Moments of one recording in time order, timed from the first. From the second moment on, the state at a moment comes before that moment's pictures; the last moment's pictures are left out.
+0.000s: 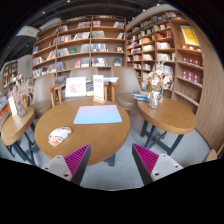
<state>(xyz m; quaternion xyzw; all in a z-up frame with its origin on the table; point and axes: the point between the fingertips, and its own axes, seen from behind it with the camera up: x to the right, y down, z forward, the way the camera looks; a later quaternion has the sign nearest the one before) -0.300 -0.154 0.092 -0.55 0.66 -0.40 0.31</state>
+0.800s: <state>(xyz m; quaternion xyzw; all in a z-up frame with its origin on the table) -0.273 -0.025 0.051 -0.63 0.61 -0.36 0.31</state>
